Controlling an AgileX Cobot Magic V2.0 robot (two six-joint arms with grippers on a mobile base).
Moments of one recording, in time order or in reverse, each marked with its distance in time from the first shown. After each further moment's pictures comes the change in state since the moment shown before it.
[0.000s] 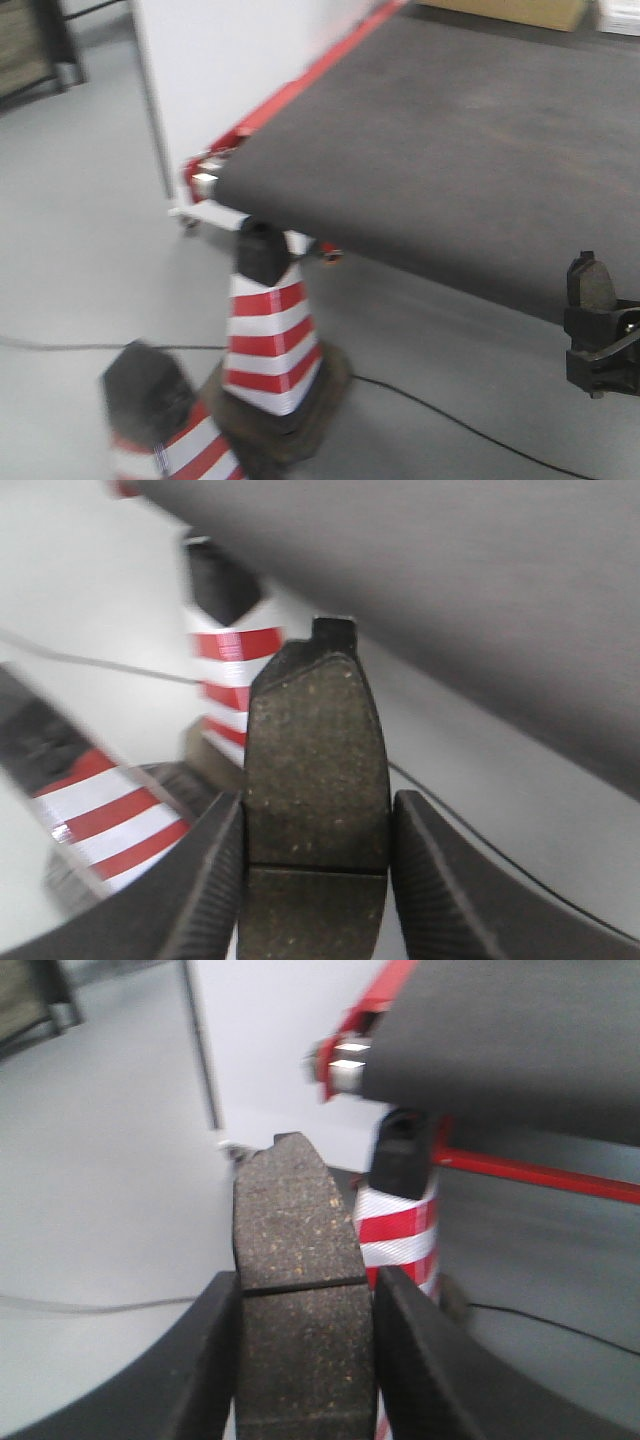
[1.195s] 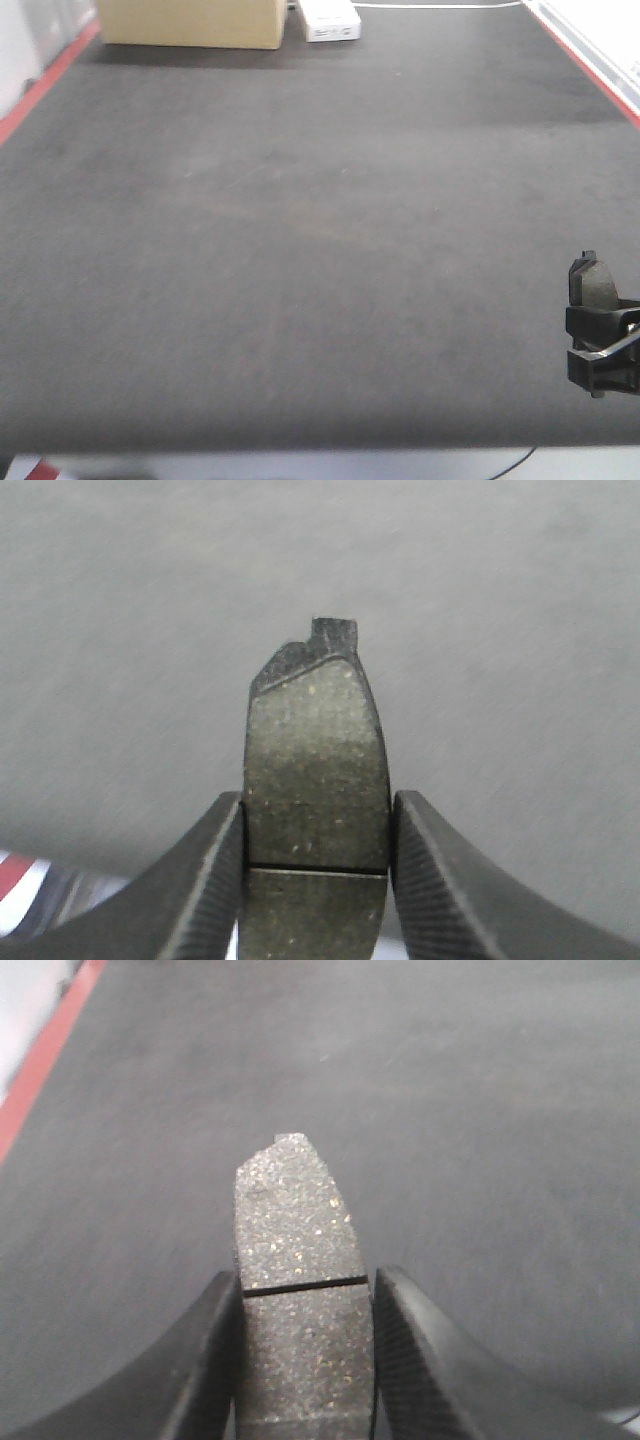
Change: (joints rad) left arm 0.000 0.000 0.000 0.000 0.000 0.000; right arm 0.000 0.000 0.000 -0.001 0.000 0.000
